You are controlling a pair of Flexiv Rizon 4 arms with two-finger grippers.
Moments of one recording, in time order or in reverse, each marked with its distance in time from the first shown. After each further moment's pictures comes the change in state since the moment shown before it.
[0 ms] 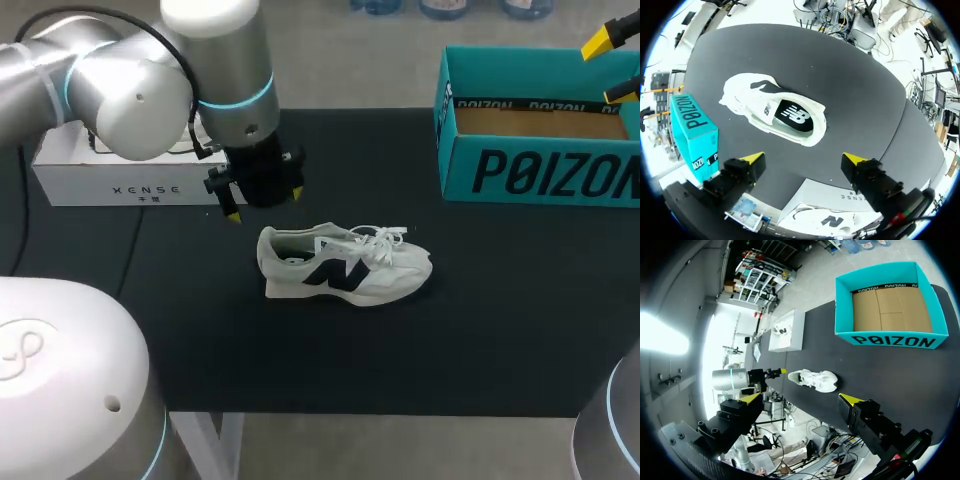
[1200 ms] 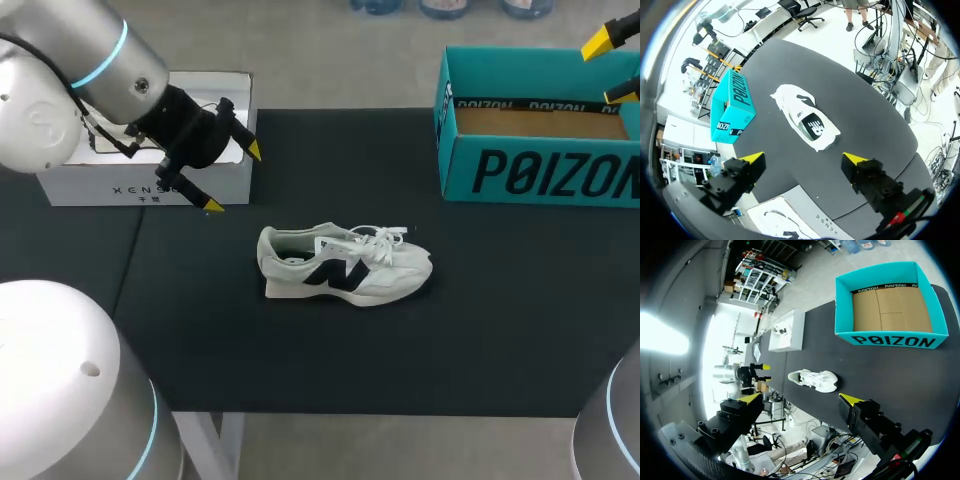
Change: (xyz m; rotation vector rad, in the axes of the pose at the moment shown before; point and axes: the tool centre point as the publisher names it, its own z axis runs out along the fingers) left arm 0.029 0.012 -0.052 0.276 -0.315 -0.411; right arm 0.000 0.000 0.000 0.000 0.000 0.000
